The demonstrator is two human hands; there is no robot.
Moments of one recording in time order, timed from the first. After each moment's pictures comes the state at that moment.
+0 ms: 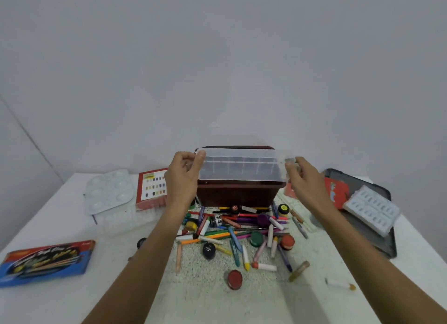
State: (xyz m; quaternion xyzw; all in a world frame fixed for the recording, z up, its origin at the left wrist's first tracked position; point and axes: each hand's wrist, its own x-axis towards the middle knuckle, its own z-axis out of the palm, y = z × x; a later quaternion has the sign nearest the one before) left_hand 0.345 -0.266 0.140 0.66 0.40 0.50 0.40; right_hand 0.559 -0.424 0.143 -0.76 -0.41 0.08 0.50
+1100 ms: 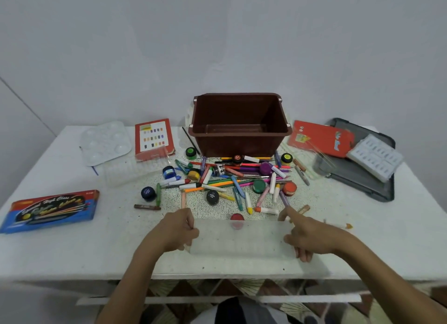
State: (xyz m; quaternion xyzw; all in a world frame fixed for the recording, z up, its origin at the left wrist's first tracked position) left_hand 0.229 -0.340 0.023 0.78 0.46 -0.07 0.41; right_hand 0.495 -0.532 0.048 -0.73 -0.44 0.50 0.11
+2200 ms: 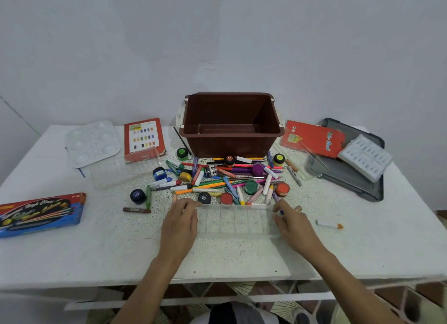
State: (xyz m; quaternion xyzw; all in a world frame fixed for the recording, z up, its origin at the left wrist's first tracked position) left_hand 0.258 -0.349 -0.057 0.88 0.37 0.27 0.15; right_hand 0.501 -0.526 -0.031 -0.83 -0.46 0.18 0.25
